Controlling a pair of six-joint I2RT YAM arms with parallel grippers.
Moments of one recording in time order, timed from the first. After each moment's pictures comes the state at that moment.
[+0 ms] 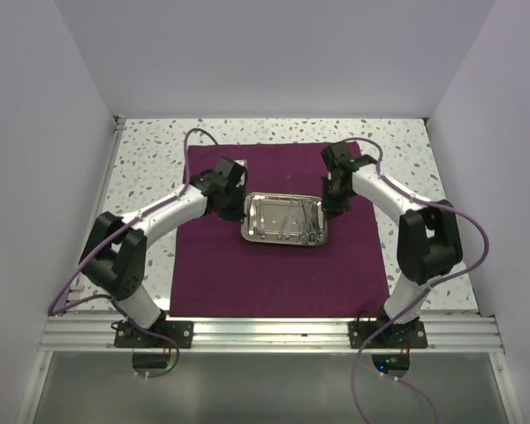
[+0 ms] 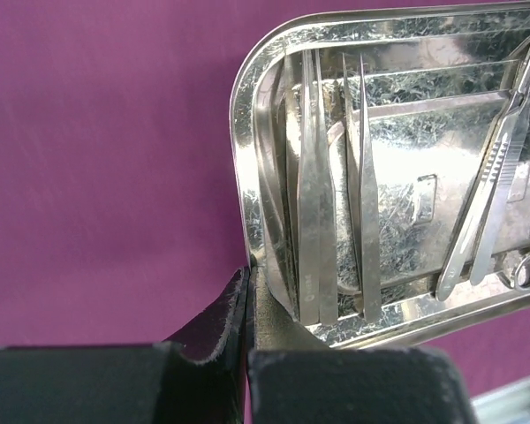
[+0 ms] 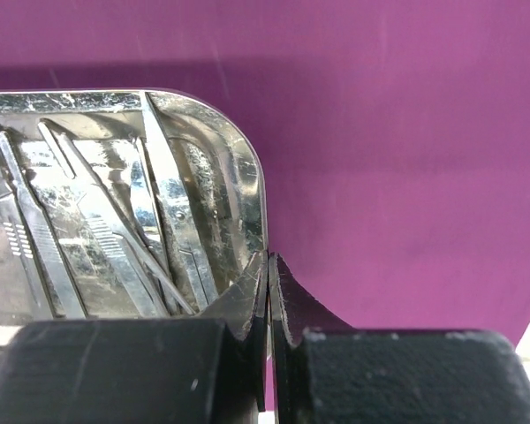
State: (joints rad) left arm -0.55 1.68 1.19 -0.56 0.00 -0.49; right arm 0.36 1.79 1.36 -0.86 0.05 0.47
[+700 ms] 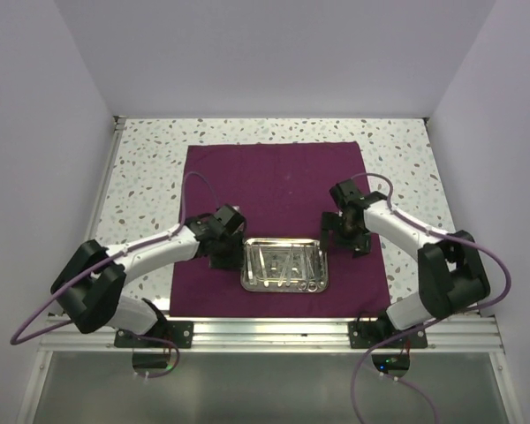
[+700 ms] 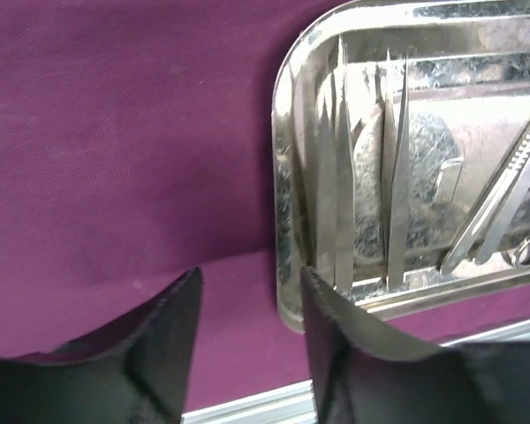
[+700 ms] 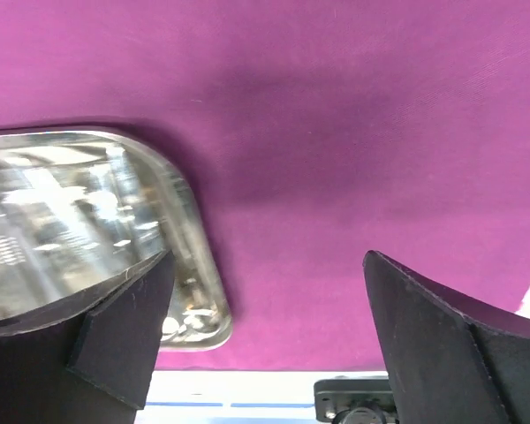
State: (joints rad) left arm -0.75 1.44 0.80 -0.57 0.00 -0.75; right arm 0.41 1.52 0.89 -0.79 0.04 0.54
